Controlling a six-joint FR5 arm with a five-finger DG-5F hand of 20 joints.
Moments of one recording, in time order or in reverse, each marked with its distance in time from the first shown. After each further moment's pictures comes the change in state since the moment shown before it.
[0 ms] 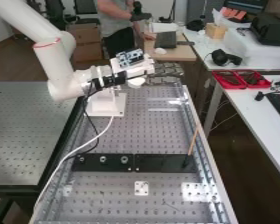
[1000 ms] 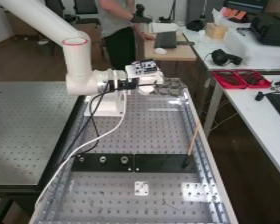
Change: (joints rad) arm 0.076 -0.111 0.157 -0.254 0.070 -0.071
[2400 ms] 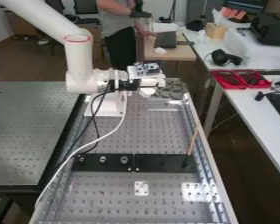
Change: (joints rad) arm -0.030 0.047 0.019 -0.076 0.021 0.004
